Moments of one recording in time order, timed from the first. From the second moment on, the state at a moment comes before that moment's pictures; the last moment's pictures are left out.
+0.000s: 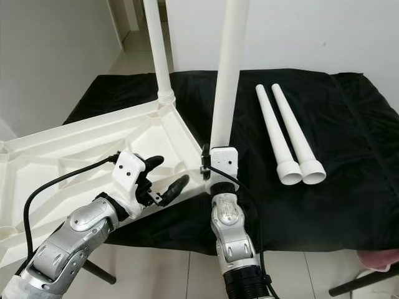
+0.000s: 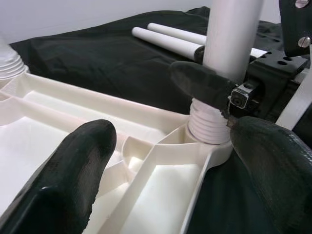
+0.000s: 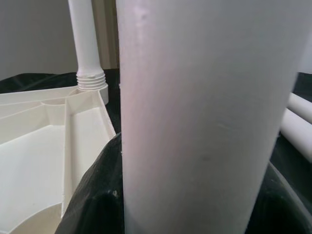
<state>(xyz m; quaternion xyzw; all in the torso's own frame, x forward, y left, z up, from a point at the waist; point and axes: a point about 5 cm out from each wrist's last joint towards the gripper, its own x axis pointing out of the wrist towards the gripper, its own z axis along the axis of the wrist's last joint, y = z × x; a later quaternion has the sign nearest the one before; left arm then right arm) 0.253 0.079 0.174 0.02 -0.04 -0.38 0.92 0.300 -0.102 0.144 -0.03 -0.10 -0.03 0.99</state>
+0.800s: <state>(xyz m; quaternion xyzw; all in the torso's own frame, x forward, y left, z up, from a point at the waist) 0.253 0.079 0.173 0.01 -0.04 -0.38 0.92 0.291 -0.119 0.144 -0.04 -0.12 -0.09 0.99</state>
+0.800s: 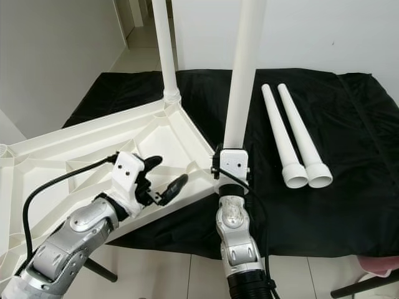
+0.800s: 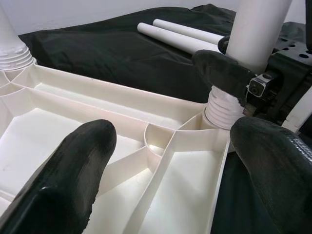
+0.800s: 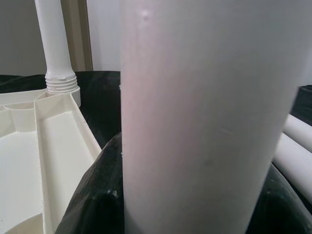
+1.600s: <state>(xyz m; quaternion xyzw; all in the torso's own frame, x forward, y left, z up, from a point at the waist) 0.252 0.079 0.172 0.01 -0.04 -0.38 0.92 0.297 -0.151 0.143 -0.04 -0.13 -0.05 0.99</state>
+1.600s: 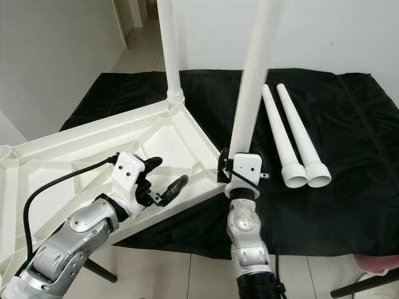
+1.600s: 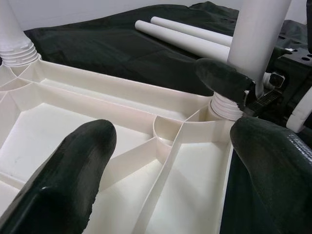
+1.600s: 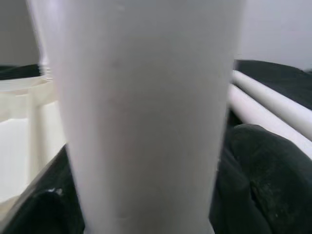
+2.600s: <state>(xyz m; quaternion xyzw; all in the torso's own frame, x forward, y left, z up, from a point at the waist) 0.255 0.075 0.175 0.01 -0.04 -0.39 0.92 0.333 -0.179 0.167 -0.13 -0.09 0.30 0.94</state>
